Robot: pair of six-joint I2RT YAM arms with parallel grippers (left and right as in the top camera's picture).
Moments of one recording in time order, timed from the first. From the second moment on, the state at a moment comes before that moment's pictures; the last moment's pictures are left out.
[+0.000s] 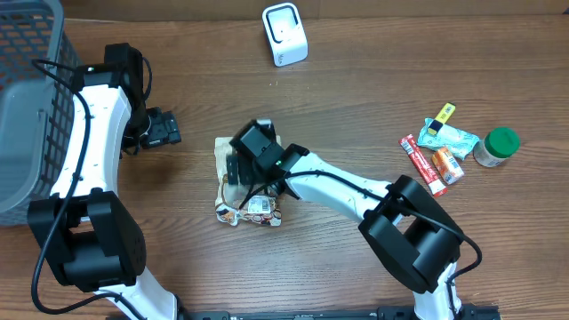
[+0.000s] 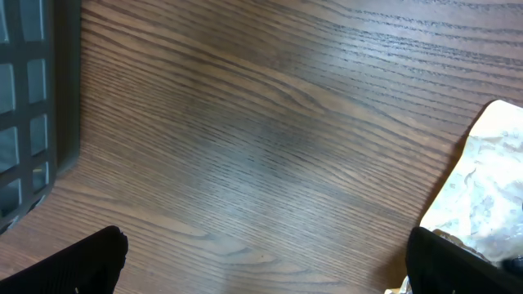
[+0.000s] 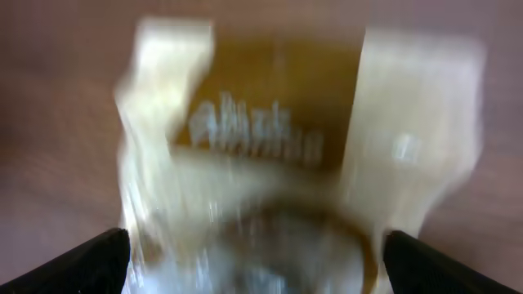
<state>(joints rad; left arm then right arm) 0.10 1.87 1.62 -1.27 -0.14 -0.25 0.83 2.05 1.39 -0.36 0.09 0.69</state>
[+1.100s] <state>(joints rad) 0.10 1.87 1.62 -1.27 -0.14 -0.25 0.56 2.08 1.46 -1.05 0.28 0.73</state>
